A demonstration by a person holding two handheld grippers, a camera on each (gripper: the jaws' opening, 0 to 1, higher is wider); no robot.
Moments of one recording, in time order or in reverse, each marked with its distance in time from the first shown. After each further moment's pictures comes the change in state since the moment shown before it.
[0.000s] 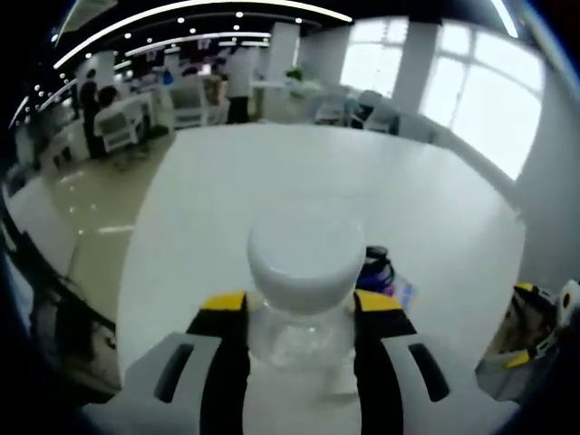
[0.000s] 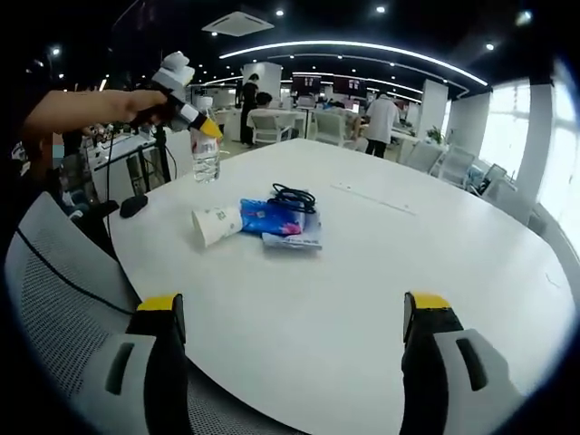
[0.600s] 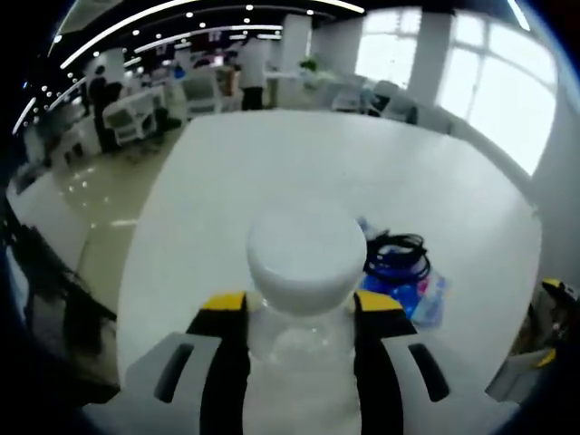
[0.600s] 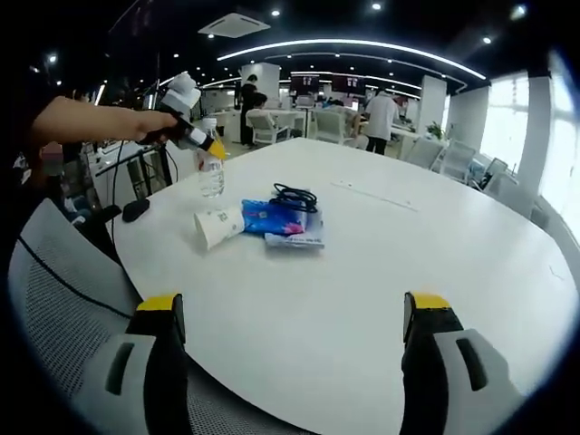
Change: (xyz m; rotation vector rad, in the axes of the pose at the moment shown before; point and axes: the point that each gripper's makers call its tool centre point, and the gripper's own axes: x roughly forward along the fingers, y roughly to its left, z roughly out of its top) left arm 0.036 0.023 -0.022 0.004 0.041 0.078; right arm 0.000 0.001 -0.001 0.031 0.003 0.013
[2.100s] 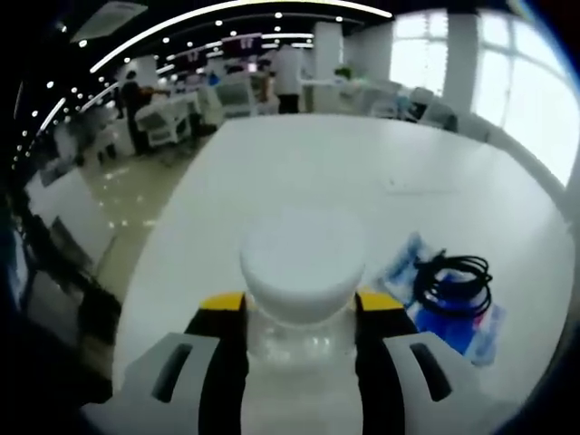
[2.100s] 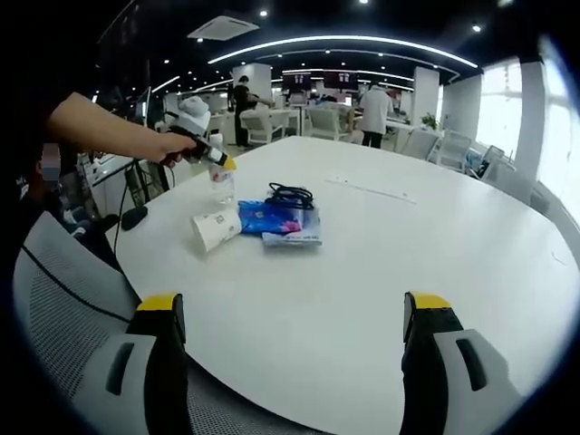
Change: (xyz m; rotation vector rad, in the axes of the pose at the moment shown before) left arm 0.051 0.034 0.010 -0.054 -0.062 0.192; right arm -0.001 -0.003 -0.002 0.052 0.008 -0.003
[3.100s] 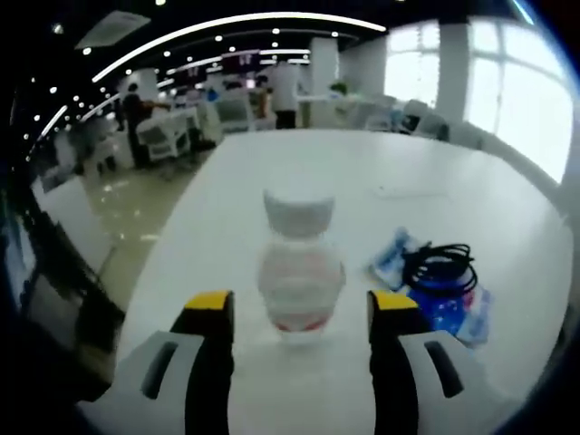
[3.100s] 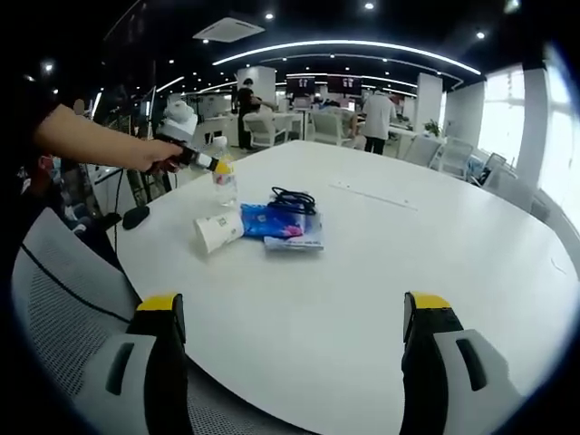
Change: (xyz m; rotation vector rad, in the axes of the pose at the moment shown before) left arm -0.038 0.001 -0.018 0.024 -0.082 -0.029; right arm -0.001 0.002 0.005 -0.025 -0.022 0.005
